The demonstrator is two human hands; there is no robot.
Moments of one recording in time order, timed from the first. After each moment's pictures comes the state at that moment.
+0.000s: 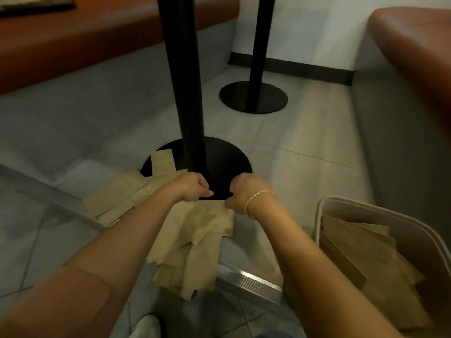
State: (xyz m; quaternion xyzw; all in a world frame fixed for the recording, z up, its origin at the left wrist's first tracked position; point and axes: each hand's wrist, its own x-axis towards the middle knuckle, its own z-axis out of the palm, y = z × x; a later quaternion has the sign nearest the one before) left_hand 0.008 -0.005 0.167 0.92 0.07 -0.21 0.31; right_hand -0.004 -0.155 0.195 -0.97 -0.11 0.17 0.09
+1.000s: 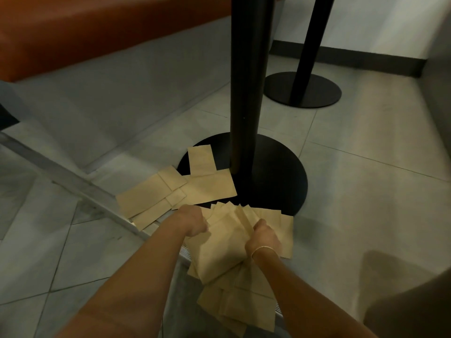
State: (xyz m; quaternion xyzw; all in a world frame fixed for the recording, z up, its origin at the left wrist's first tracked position) left_hand 0.016 0.113 0.063 0.94 0.13 -0.29 0.09; right_hand 0.023 -0.056 -0.014 -0.95 0.06 0.18 0.23
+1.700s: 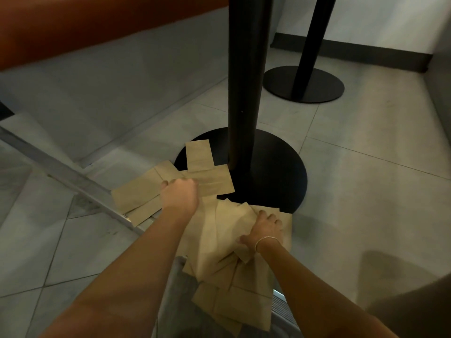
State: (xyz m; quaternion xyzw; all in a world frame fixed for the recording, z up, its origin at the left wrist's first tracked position) left_hand 0.034 0.113 0.065 0.99 0.15 -0.04 -0.05; right_hand 0.044 -0.066 -0.018 -0.96 0.02 0.21 0.15
